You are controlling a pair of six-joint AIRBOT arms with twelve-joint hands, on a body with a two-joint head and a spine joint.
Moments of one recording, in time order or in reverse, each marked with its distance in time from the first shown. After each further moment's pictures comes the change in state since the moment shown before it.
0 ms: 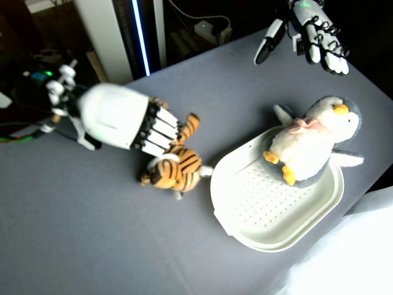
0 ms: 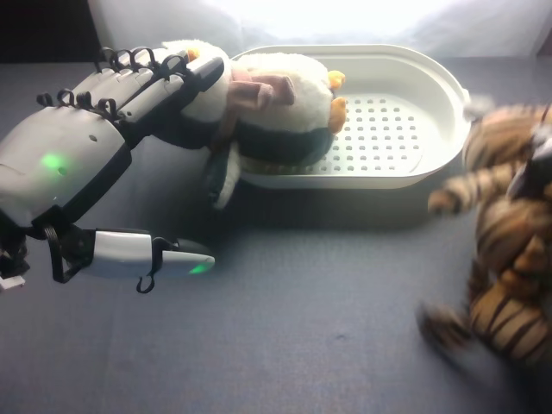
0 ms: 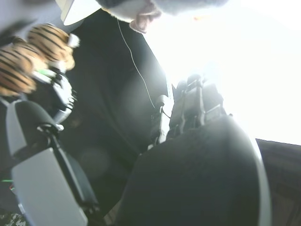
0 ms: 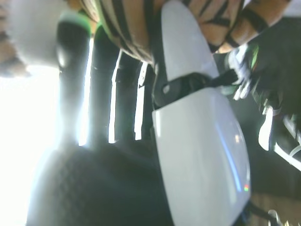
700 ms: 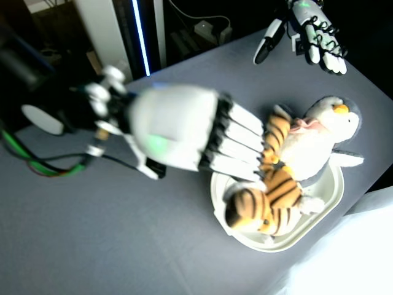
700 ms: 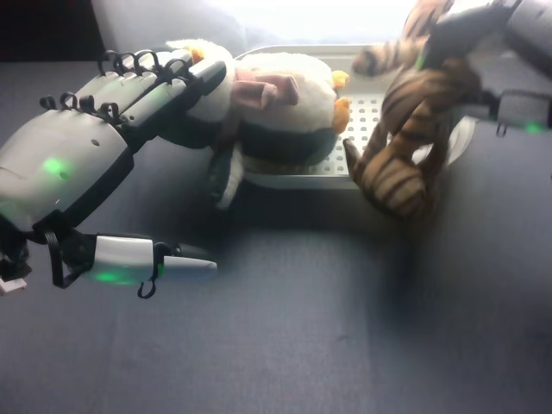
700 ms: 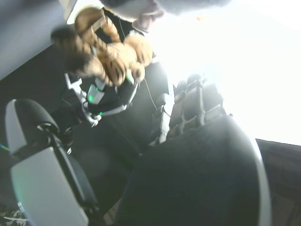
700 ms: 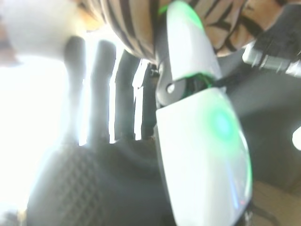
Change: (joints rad) left arm 0.006 0.000 -0.004 0.016 -0.002 -0.010; right arm 0.459 -0.248 0.297 -0.060 -0.433 -0.041
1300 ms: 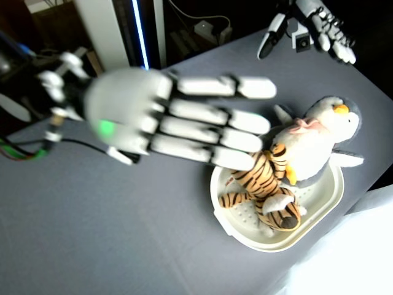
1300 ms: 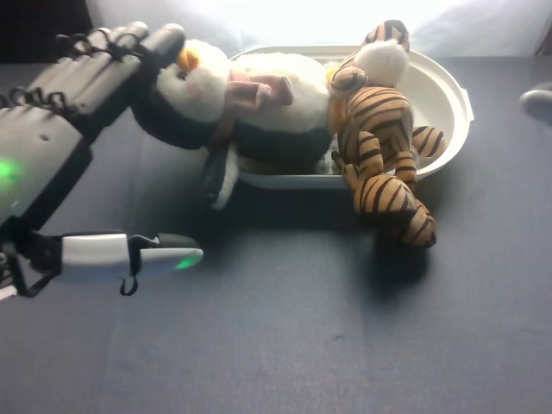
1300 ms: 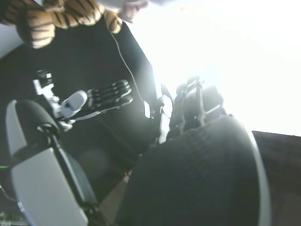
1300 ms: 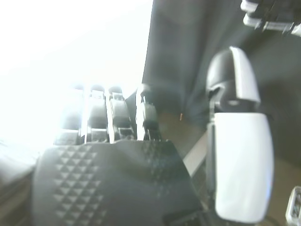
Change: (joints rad) left arm 0.099 0.018 -0.051 -0.071 -0.258 -0.026; right arm -0.312 0.182 -0.234 0.215 0.611 0.027
